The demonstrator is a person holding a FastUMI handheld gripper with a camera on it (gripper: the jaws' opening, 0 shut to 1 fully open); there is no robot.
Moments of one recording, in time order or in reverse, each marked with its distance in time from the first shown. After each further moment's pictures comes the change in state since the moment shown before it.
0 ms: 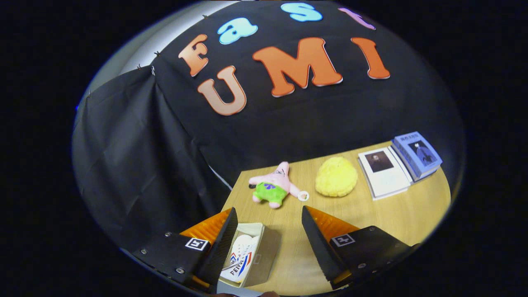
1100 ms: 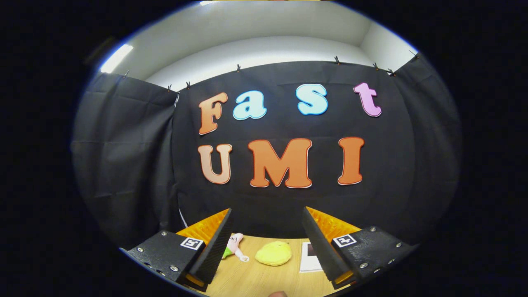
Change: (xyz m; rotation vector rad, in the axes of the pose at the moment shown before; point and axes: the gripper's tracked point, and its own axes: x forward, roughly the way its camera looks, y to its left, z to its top) arm -0.131 -0.077 0.155 -0.294 -0.530 -0.115
